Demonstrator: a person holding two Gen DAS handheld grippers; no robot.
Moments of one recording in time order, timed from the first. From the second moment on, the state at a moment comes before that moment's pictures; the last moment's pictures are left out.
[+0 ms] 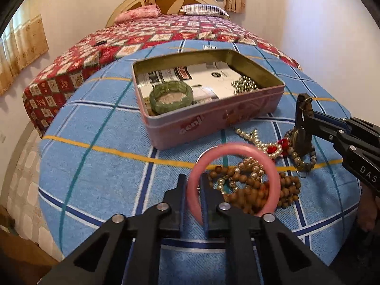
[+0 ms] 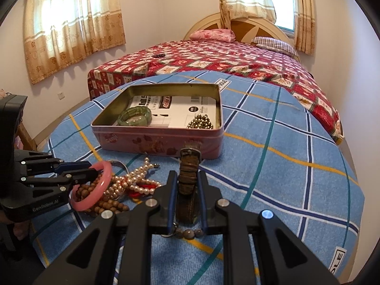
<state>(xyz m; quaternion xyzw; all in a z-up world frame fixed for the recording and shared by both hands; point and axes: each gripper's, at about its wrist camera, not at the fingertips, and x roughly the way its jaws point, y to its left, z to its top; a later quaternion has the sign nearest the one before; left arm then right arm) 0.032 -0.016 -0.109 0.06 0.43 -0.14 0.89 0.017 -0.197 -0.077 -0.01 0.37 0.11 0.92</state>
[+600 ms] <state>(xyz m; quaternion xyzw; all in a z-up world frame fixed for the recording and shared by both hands) 0.019 -0.016 -0.053 0.06 0.36 -0.13 0.92 0.007 -0.202 -0.041 -0.01 0.31 0.09 0.94</state>
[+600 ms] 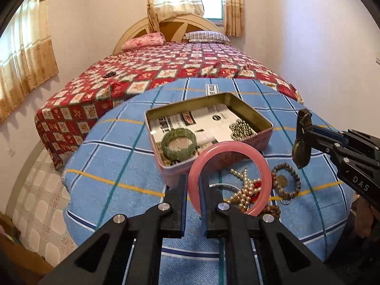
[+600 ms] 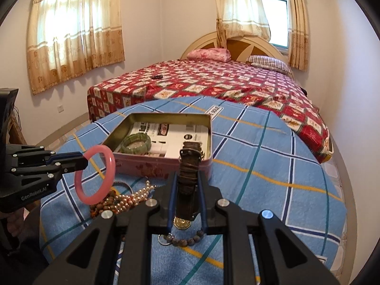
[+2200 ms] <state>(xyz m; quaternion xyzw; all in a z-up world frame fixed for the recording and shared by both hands) 0.086 -0.016 -0.029 0.06 0.33 -0.09 0.94 0.059 -0.191 -0.024 -0.06 0.31 0.10 0.94</state>
